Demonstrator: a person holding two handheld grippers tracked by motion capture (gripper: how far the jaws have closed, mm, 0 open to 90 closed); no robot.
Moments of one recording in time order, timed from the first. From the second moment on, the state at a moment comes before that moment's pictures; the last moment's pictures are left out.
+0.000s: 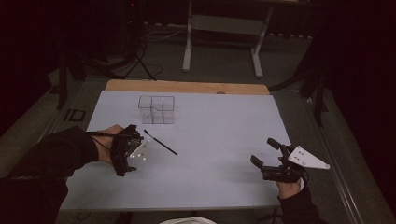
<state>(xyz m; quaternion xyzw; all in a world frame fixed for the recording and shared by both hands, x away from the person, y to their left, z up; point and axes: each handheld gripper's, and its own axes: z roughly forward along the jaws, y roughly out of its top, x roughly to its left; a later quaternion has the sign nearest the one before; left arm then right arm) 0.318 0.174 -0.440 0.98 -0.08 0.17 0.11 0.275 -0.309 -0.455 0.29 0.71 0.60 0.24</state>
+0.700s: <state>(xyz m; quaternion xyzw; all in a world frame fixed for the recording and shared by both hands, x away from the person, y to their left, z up) 0.364 0.152 -0.441 0.96 -0.19 0.16 0.14 0.274 -0.312 -0.455 0.30 0.71 0.59 0.24</state>
